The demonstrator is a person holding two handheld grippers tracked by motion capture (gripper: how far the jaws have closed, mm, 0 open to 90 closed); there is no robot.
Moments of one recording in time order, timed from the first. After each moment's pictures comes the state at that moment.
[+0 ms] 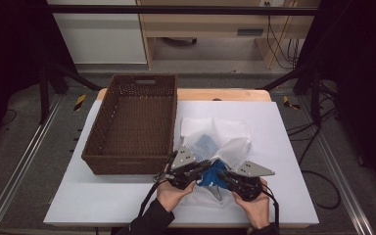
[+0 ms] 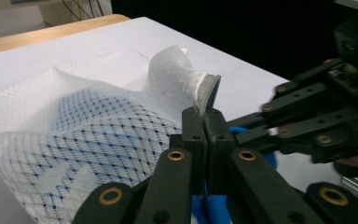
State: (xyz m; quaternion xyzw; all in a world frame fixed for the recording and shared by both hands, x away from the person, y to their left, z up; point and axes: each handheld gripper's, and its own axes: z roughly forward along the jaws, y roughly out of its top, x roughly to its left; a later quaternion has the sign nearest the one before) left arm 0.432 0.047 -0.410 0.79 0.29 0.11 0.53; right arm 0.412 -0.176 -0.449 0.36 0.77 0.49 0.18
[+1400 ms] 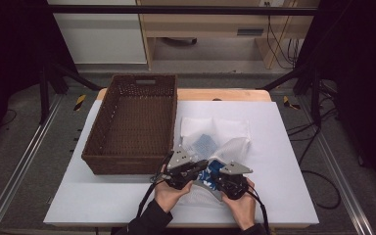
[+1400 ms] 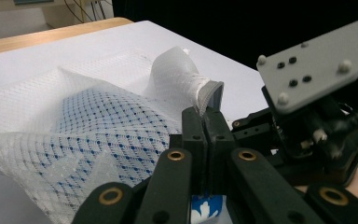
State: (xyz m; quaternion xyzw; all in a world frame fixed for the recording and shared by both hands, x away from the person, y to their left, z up) left arm 0.433 0.055 -0.413 0.78 0.29 0.11 0.54; right arm 0.427 -0.148 -0.483 0.42 0.79 0.39 0.20
